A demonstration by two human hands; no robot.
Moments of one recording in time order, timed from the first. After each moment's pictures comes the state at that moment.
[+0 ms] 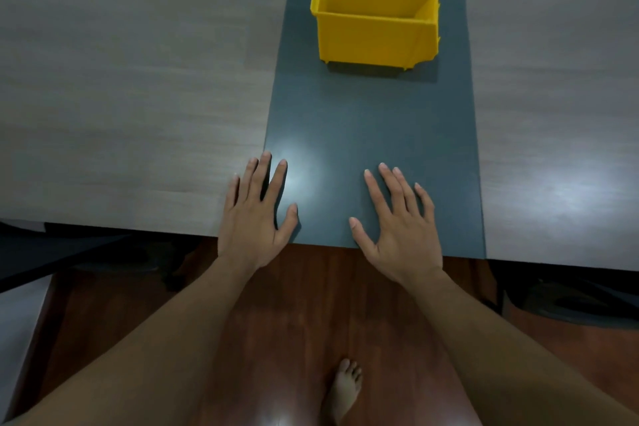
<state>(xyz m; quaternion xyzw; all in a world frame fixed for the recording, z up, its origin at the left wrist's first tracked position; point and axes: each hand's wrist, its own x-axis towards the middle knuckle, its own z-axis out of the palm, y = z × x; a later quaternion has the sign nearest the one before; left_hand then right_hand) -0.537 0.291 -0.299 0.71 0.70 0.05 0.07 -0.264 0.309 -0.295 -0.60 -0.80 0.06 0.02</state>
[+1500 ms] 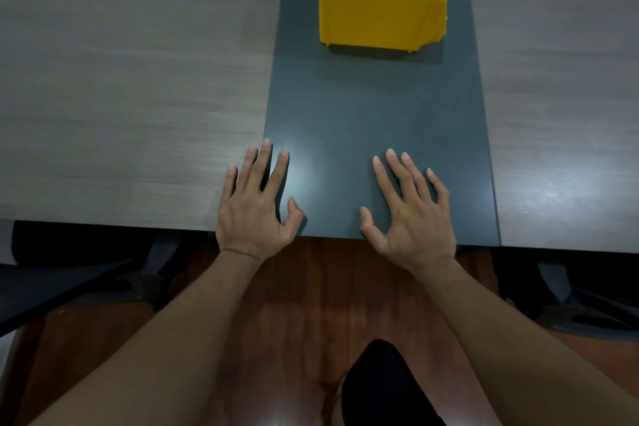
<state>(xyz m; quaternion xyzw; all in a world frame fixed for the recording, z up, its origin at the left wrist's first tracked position) -0.545 0.343 -0.316 0.71 0.70 0.09 -0.01 -0.274 0.359 -0.309 -0.61 -0.79 0.00 0.04</state>
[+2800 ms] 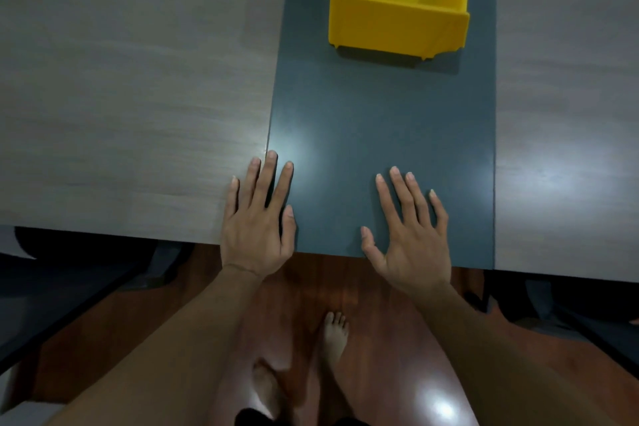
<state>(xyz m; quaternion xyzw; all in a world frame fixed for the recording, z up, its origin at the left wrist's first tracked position) -0.543 0.358 -0.303 0.70 0.71 0.02 0.07 -0.275 0.374 -0.297 -0.61 -0.79 0.06 -0.03</state>
